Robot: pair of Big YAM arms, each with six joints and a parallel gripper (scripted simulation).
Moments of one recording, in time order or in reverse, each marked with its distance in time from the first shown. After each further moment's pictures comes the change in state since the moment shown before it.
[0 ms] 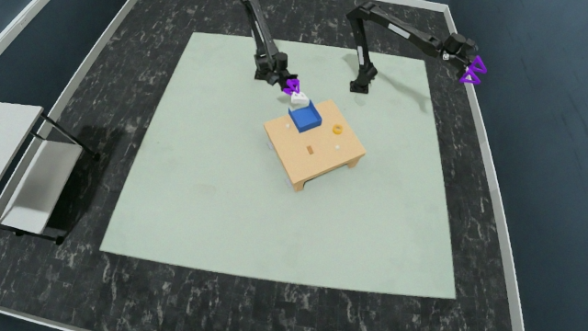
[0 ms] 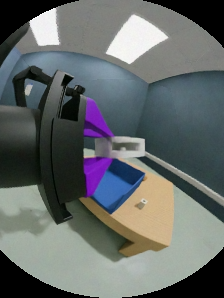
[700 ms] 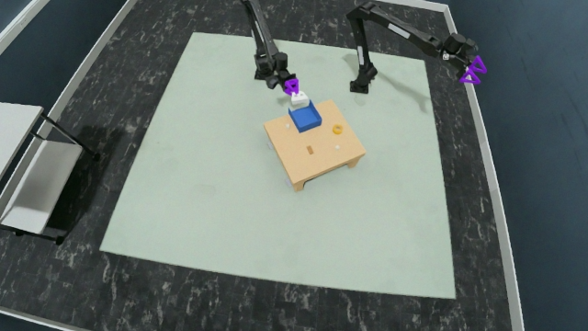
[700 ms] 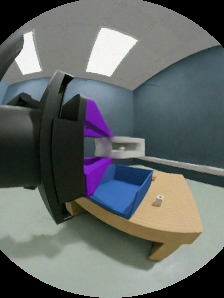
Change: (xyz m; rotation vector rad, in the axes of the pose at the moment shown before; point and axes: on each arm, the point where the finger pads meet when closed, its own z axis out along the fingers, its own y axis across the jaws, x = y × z) left arm 0.000 0.000 0.000 0.000 0.000 0.000; right arm 0.000 0.000 0.000 0.000 0.000 0.297
